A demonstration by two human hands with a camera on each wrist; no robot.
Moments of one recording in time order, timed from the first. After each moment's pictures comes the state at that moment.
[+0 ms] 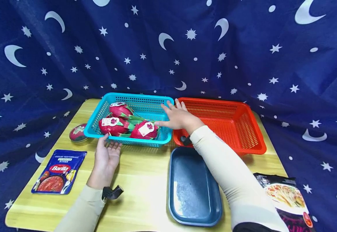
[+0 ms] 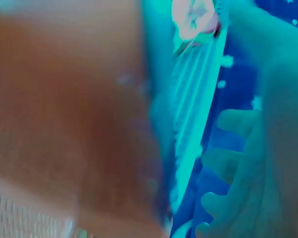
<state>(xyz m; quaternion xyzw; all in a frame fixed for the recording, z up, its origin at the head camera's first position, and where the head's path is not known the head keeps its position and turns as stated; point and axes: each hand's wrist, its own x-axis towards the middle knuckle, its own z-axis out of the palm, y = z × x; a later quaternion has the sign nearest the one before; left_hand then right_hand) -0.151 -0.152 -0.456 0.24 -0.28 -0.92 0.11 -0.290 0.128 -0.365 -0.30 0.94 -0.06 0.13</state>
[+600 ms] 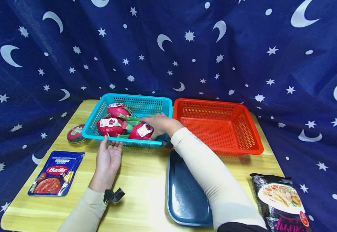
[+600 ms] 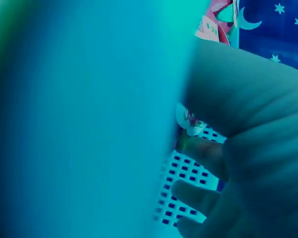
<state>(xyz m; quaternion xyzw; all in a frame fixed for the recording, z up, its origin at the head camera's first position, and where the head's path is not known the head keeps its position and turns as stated) -0.155 -0.143 -0.470 0.17 -0.23 -0.95 0.13 -0.287 0.064 -0.382 -0.38 0.90 -0.03 0.20</state>
